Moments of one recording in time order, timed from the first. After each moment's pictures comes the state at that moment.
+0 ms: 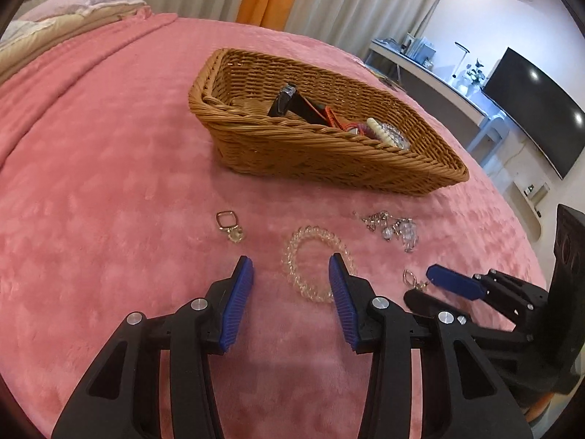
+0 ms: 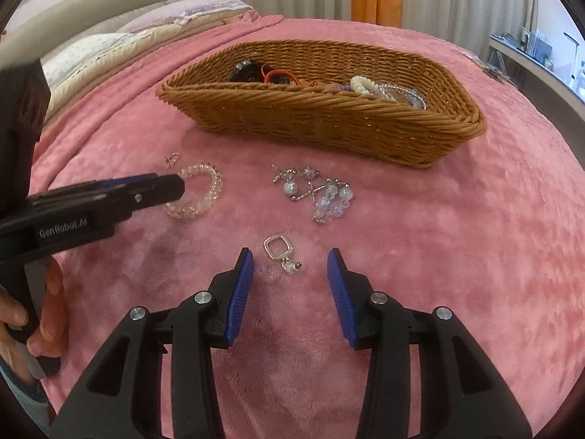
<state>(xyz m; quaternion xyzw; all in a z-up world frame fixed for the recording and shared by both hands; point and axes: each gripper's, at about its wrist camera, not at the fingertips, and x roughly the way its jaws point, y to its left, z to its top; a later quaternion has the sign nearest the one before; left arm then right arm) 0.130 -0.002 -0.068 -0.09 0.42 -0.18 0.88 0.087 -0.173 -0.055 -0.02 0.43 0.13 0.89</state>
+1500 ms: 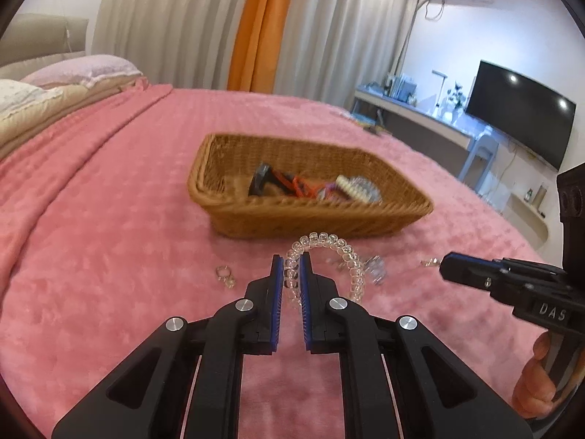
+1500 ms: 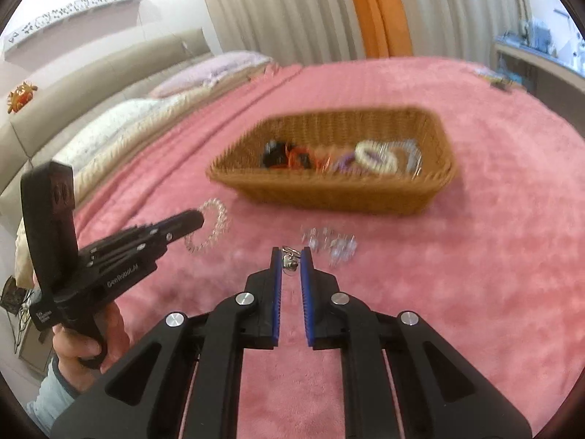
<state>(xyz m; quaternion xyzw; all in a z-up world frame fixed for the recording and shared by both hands) 0.084 -0.013 -0.017 -0.06 0.29 -0.18 0.94 0.056 -0.214 0.011 0.08 0.34 0.20 0.92</state>
